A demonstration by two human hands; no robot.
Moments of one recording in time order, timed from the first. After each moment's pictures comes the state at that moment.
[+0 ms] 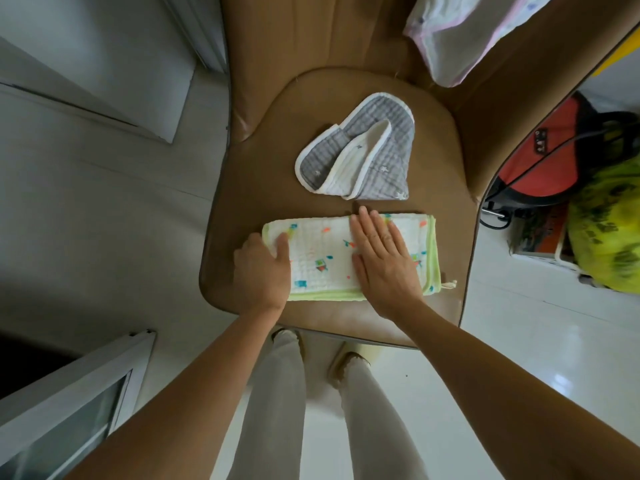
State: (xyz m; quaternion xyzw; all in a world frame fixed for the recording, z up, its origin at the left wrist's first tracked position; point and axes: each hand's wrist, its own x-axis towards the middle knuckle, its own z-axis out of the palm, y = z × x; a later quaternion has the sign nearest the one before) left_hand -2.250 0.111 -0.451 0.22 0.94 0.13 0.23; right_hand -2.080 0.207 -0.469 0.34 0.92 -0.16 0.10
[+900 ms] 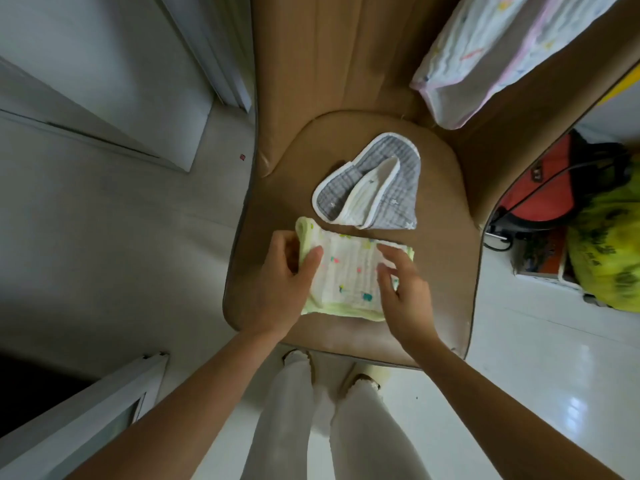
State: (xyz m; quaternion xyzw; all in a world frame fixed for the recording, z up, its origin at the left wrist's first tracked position) left_hand -2.271 0.124 -0.372 0.21 0.80 0.38 0.41; right_hand -2.107 0.195 -0.409 0.56 0.68 -0.47 -0.09
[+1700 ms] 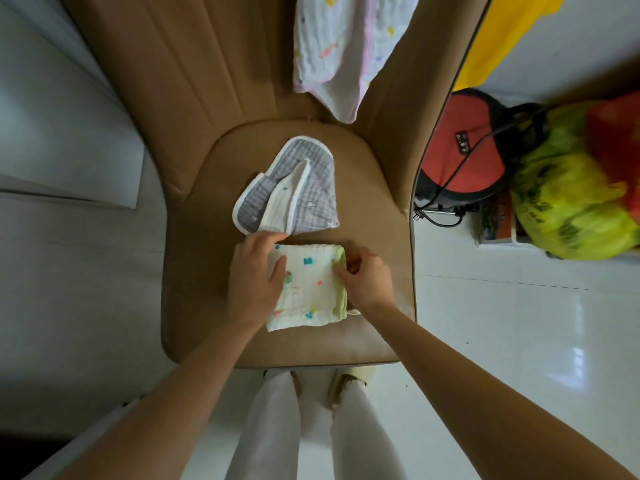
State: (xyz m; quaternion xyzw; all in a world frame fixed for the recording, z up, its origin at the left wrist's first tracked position) left_hand -2.233 0.177 -0.421 0.50 0.79 0.22 0.28; right_hand -2.065 0.245 -0.430 0.67 0.57 -0.47 -0.01
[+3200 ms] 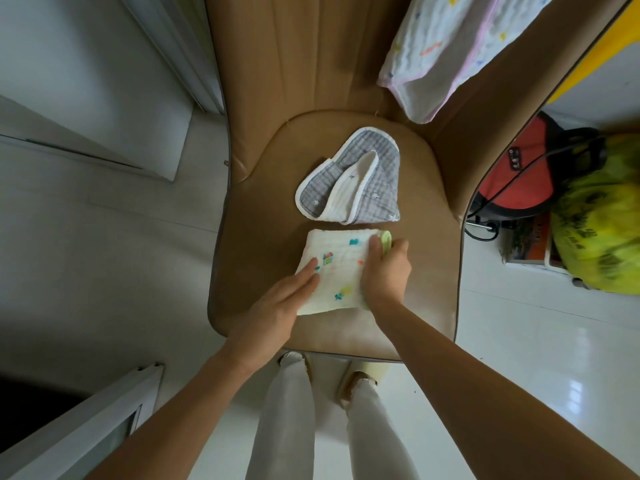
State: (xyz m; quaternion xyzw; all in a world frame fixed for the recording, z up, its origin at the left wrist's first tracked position) left_hand -2.266 0.078 -0.421 0.65 0.67 0.23 0.28; right_hand -2.134 0.221 -0.421 0.75 0.46 -0.45 -0.14
